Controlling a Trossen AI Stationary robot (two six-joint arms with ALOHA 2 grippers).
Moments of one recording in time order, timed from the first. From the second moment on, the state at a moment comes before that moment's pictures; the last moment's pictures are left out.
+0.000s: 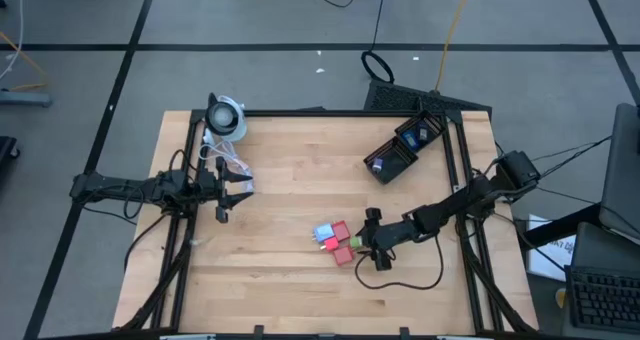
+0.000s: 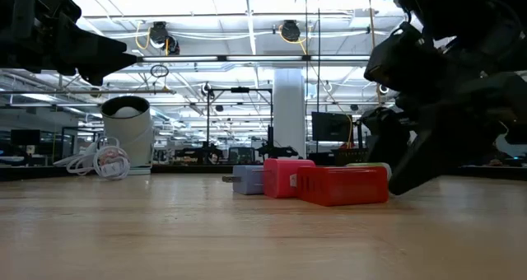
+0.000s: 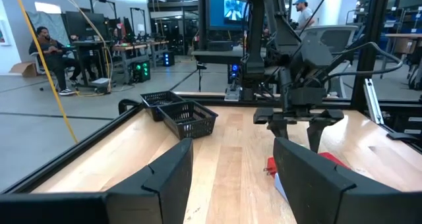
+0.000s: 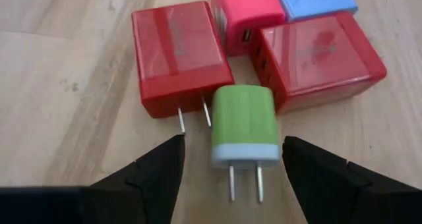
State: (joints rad) left arm -0.08 0.12 0.02 0.16 -0.18 0.02; right arm 0.38 1.65 0.59 0.29 0.16 0.17
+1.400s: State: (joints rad) left arm -0.08 0.12 0.02 0.16 -0.18 0.02; right arm 0.11 1.14 0.59 0.08 0.21 0.15
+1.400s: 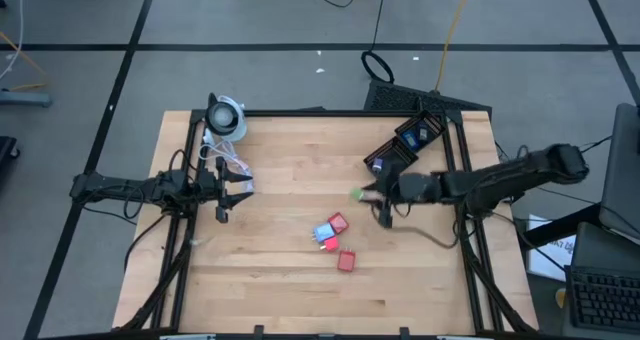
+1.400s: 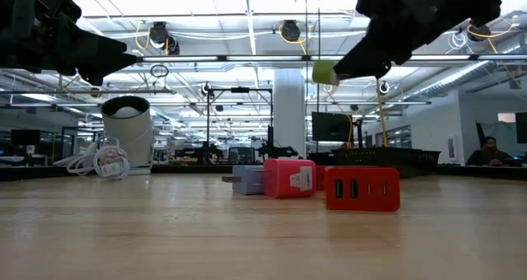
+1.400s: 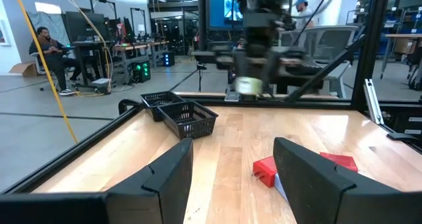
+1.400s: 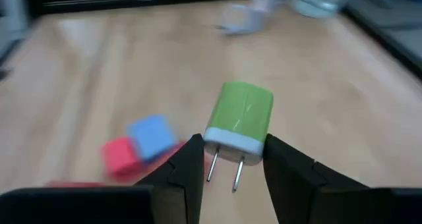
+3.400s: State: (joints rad) left arm -0.08 0.12 0.02 0.16 -0.18 0.02; right arm -0.64 1.55 0.94 -0.71 0.03 0.04
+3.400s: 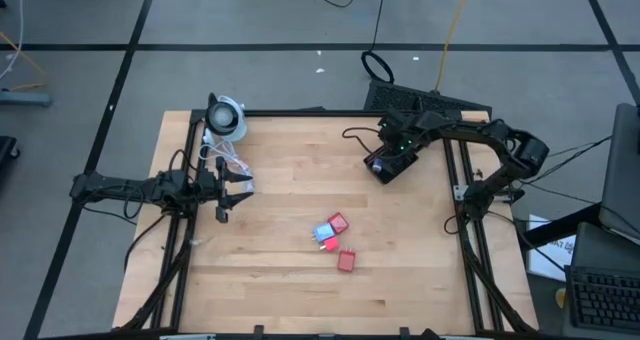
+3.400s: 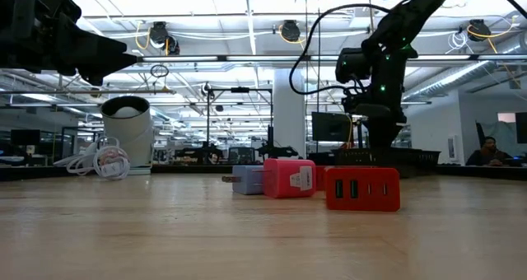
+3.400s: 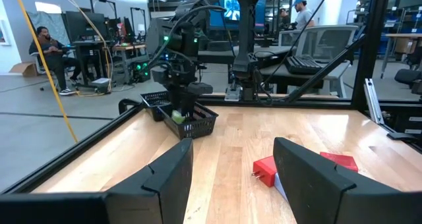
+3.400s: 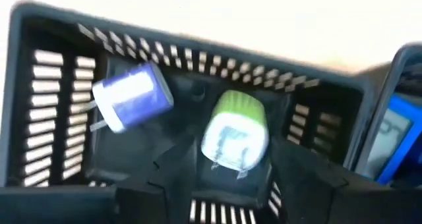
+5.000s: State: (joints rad) left arm -0.08 0.12 0.02 0.16 -0.18 0.02; right arm -0.13 0.94 0.30 0.70 -0.53 0.19
